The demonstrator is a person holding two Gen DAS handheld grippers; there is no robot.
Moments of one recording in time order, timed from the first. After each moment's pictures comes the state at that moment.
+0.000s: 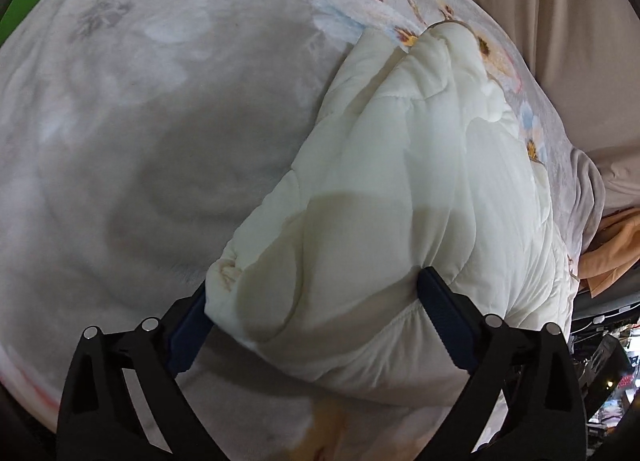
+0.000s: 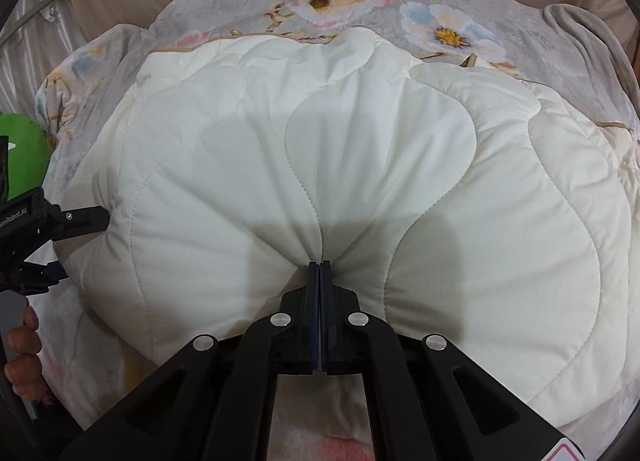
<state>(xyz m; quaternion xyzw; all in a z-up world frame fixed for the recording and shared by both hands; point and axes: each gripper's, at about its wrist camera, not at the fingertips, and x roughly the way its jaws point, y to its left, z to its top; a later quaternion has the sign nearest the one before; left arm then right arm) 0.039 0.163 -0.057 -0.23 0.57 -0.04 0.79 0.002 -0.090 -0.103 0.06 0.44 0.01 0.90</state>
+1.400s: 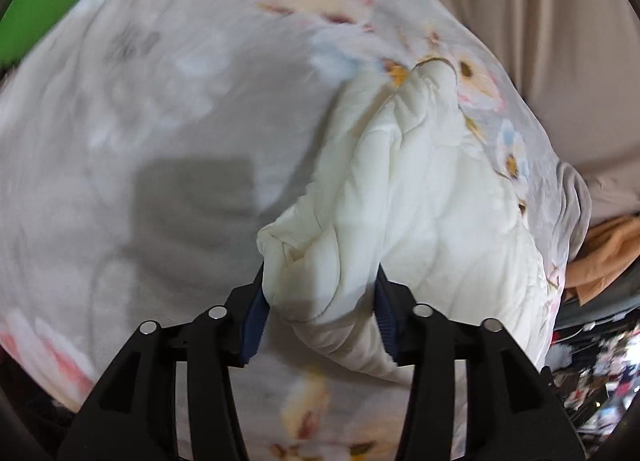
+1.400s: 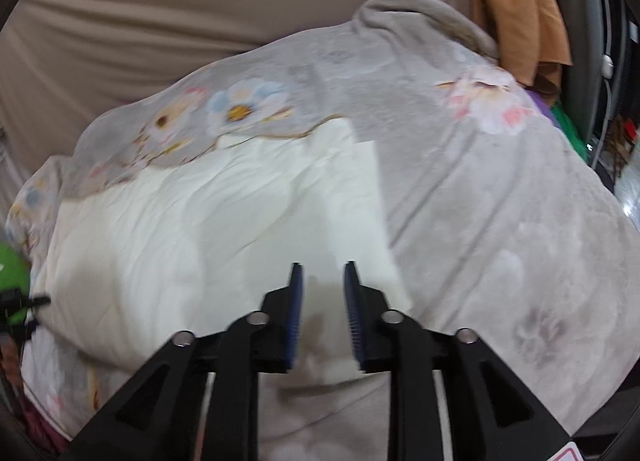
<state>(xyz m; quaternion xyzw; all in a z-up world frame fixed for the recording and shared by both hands) 0.000 0.180 -0.034 -0.25 0.55 -0.03 0.80 -0.122 -0.307 -0.062 0.19 0.34 -0.14 0.91</state>
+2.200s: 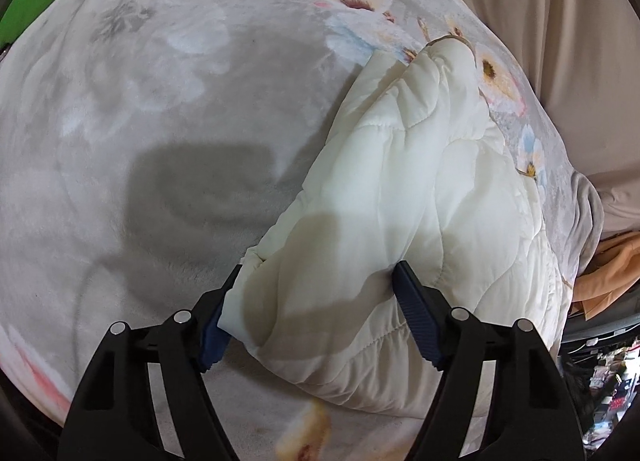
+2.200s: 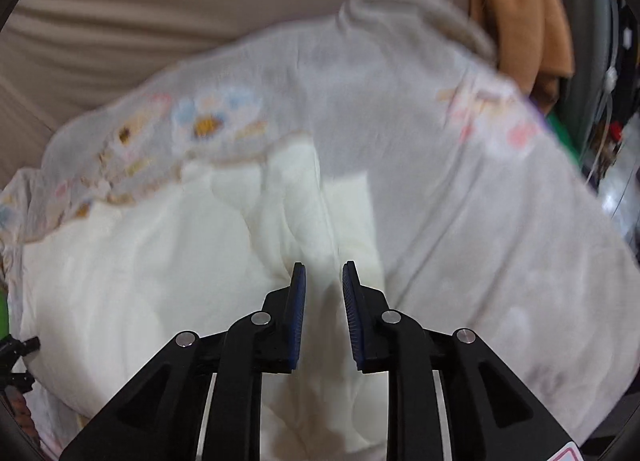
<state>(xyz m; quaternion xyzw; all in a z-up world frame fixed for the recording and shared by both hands) 0.021 0.158 -0.053 -0.25 0.55 -0.01 0.79 -0.073 -0.313 -0.043 0.16 0.33 -0.18 0.91</state>
